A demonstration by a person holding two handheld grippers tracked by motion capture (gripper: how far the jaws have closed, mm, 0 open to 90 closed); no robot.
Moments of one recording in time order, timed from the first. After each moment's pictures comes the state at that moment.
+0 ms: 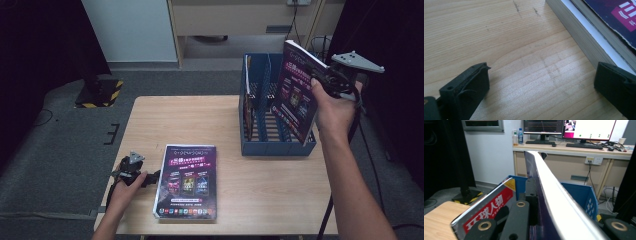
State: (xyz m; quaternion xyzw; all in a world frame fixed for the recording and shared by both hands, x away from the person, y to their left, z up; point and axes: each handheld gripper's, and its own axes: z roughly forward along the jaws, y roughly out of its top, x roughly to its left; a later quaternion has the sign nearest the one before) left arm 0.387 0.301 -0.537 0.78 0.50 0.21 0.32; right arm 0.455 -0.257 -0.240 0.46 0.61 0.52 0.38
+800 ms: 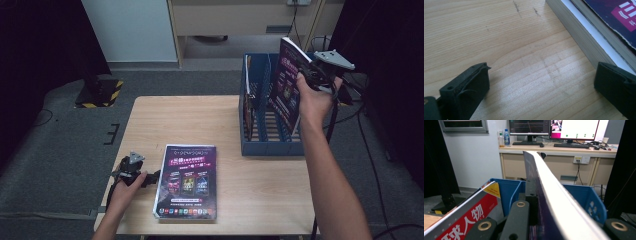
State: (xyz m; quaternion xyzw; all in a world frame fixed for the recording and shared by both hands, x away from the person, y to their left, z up) left arm 0.387 0.301 -0.537 0.78 0.50 0.21 0.32; right arm 0.509 -0.239 -0.273 0.49 0.58 0.50 0.42
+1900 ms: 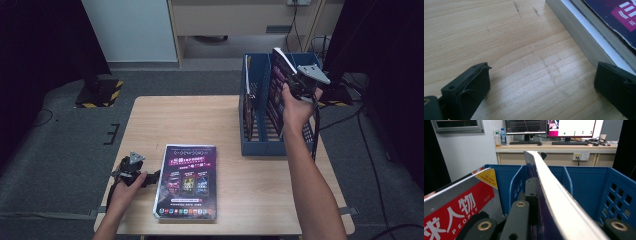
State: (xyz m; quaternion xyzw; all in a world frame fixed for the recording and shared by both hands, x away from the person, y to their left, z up) left arm 0.386 0.301 -0.537 0.78 0.50 0.21 0.31; right arm 0.533 -0.220 -0.332 0.50 0.56 0.51 0.42
